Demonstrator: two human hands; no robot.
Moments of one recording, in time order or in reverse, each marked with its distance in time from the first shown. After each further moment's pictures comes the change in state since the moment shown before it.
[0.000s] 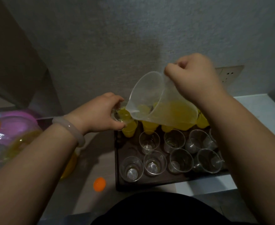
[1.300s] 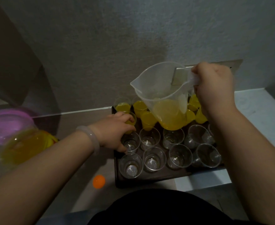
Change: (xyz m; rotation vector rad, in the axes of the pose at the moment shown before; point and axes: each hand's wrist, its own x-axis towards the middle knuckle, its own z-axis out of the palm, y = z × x) left_hand 0.006 0.000 0.058 0.399 -0.394 0.273; right_hand -0.019 0.038 0.006 0.463 0.298 0.325
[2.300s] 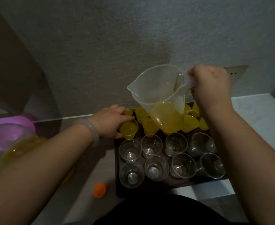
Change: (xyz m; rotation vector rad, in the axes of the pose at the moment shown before) left_hand 0.023 -0.044 -0.008 0.037 0.050 -0.098; right_hand 0.017 0.001 0.015 0.033 -0.086 -0.044
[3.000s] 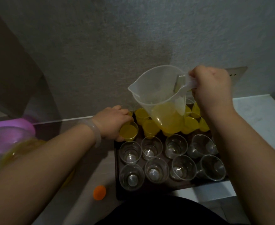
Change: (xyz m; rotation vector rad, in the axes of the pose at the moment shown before) left_hand 0.003 0.007 -0.010 0.043 0.027 0.014; right_hand 0.004 -0.001 -0.001 0.018 0.022 0.007
